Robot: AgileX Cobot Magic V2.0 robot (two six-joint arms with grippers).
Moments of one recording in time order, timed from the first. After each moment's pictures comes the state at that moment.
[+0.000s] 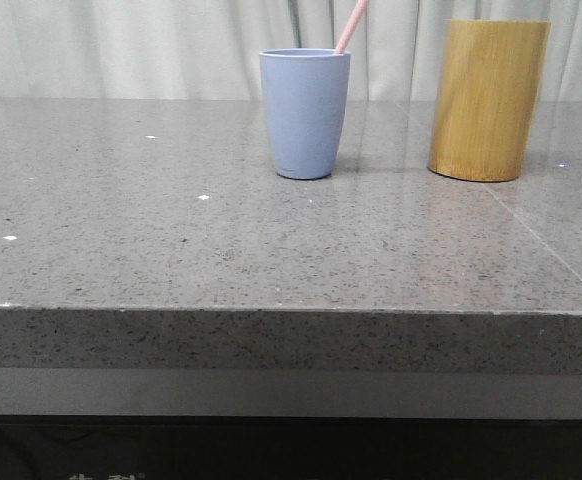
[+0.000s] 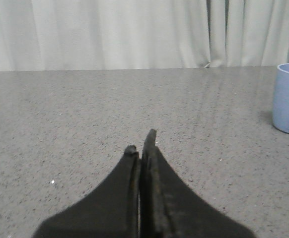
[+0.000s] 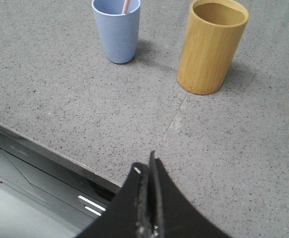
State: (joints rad) left arm -0.13 0.15 -0.15 -0.06 0.12 0.09; right arm 0.35 0.47 -0.81 0.08 0.88 -0.05
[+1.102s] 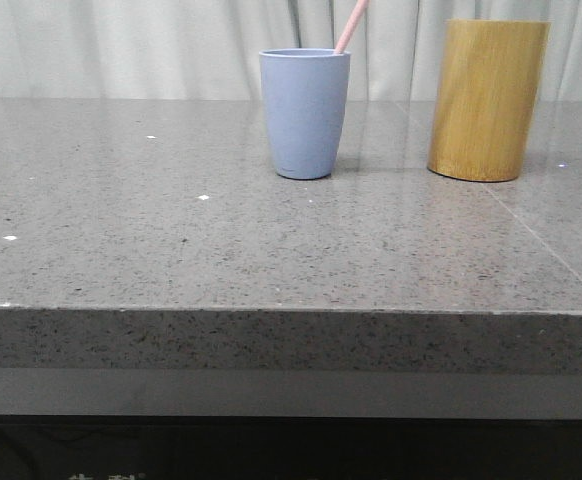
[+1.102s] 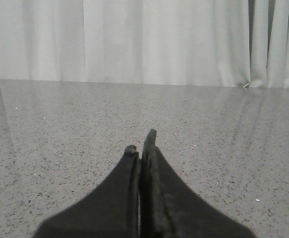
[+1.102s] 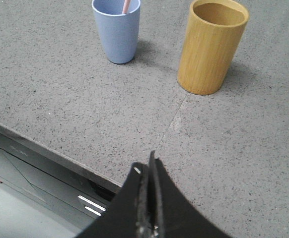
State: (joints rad) left arm -0.02 0.00 0.00 -0.08 0.01 0.09; right arm 0.35 0.47 -0.81 0.08 0.88 -0.05
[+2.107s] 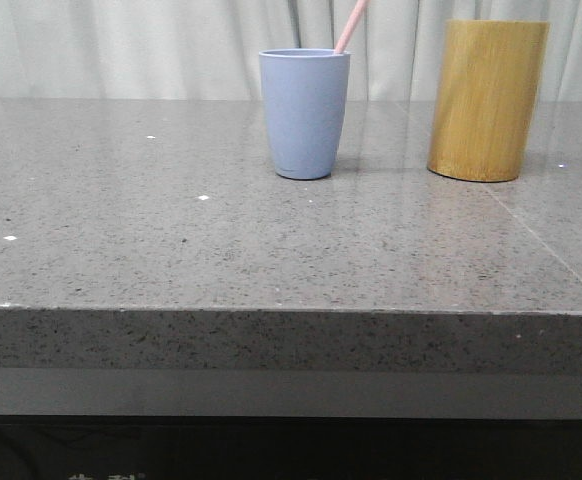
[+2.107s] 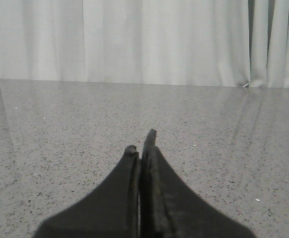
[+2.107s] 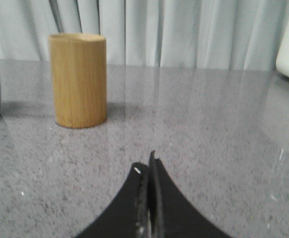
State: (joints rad) left arm -0.02 0.00 0.00 -0.08 0.01 0.09; right arm -0.02 -0.01 0.02 0.08 0.07 -0.05
